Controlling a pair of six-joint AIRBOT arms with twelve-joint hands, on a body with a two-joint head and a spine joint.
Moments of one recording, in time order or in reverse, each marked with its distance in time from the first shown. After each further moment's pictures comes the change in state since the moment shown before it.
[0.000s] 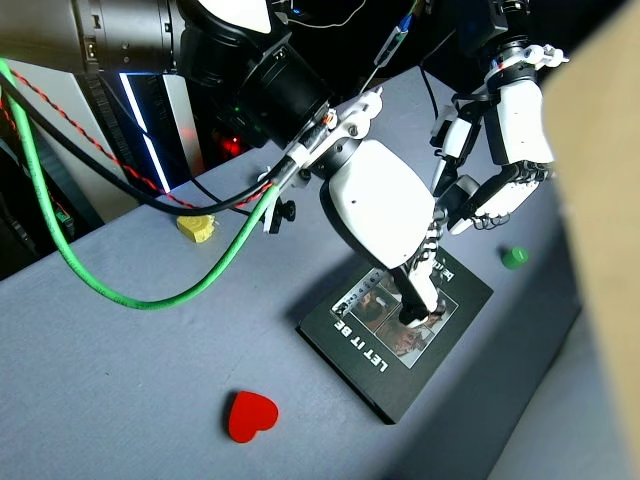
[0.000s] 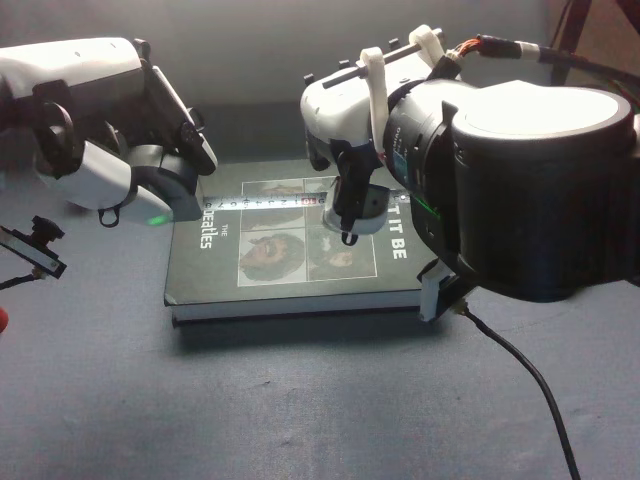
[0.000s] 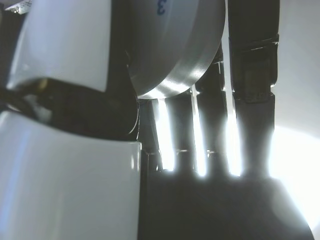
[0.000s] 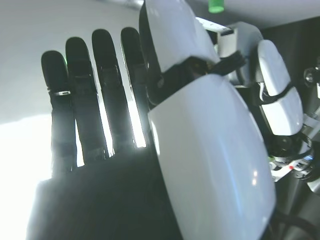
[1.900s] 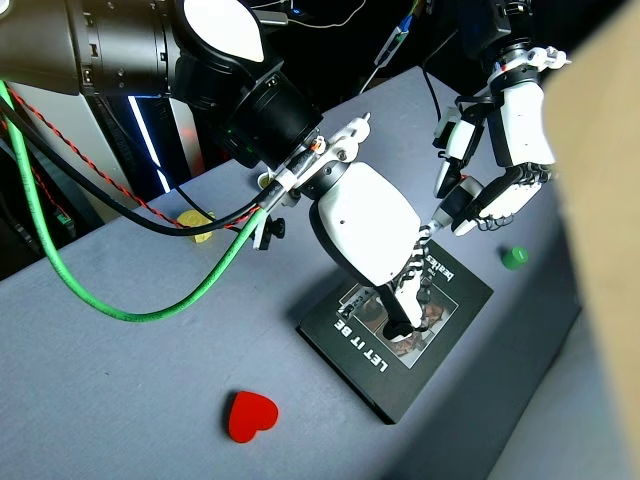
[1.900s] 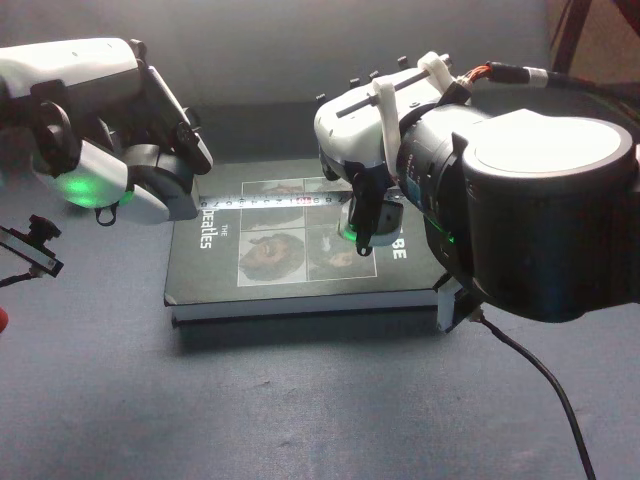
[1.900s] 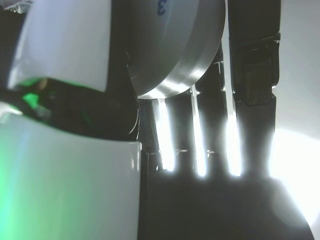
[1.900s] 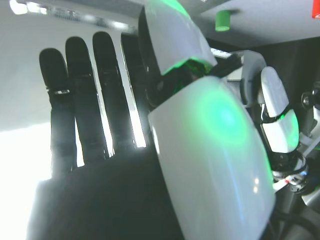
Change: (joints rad) left arm 0.005 -0.005 0.014 -0.005 0.000 0.004; right arm -0.045 0.012 0.004 -0.057 0.019 0.000
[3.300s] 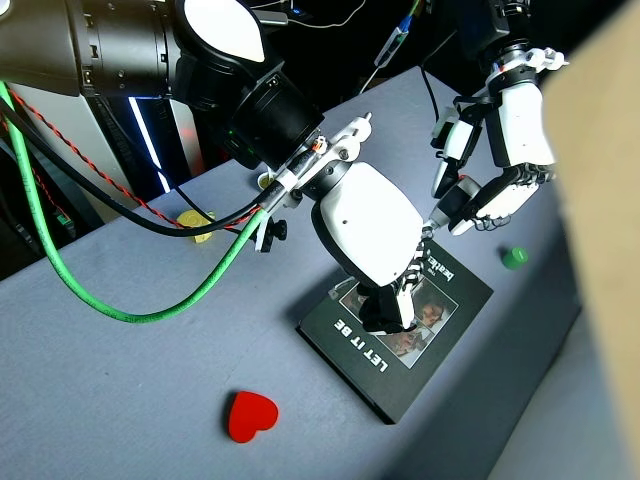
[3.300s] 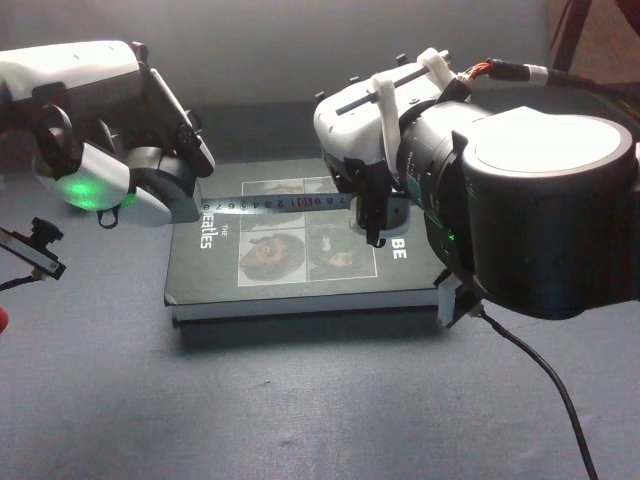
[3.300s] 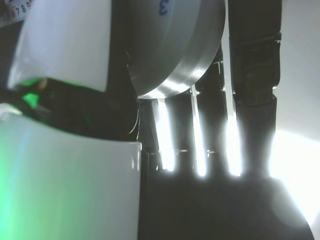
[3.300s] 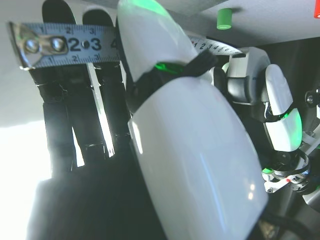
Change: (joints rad) left arm 0.007 0.000 -0.003 -0.011 -0.007 0.000; right arm 0.000 0.000 0.002 -0.013 0.005 -0.002
